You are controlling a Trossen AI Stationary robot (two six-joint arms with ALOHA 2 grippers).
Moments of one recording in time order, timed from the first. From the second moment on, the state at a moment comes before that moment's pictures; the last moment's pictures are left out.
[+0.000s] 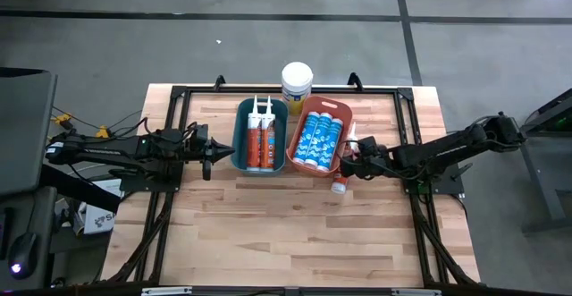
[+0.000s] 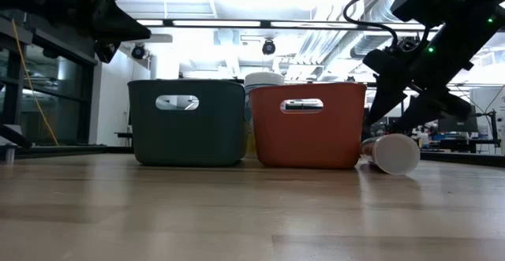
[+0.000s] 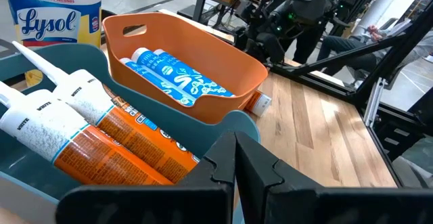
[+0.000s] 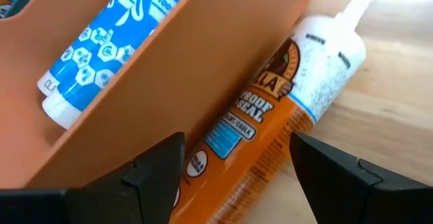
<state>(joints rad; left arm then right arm) -0.02 0.47 0.35 -0.08 -0.17 -0.35 0.13 1.16 0.48 -0.35 0.56 1.25</state>
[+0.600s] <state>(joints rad) -0.02 0.47 0.35 -0.08 -0.17 -0.35 0.04 1.16 0.48 -0.42 0.45 1.31</state>
